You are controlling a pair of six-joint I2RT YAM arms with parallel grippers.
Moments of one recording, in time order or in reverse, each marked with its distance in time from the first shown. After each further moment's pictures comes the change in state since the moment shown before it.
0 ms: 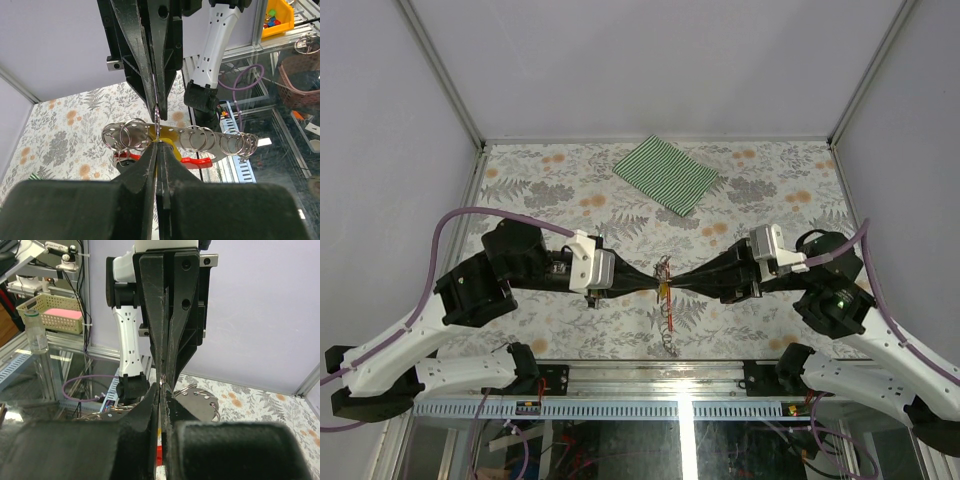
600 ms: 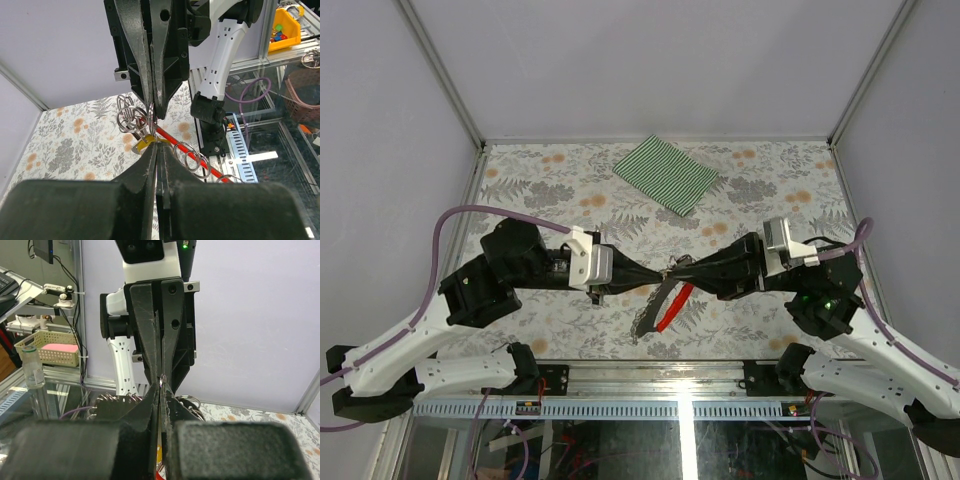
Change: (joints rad) left arm 0.000 -0.005 -0.032 0.097 -0.024 -0.034; right arm 0.000 -0.005 -0.105 0.304 0.069 0.170
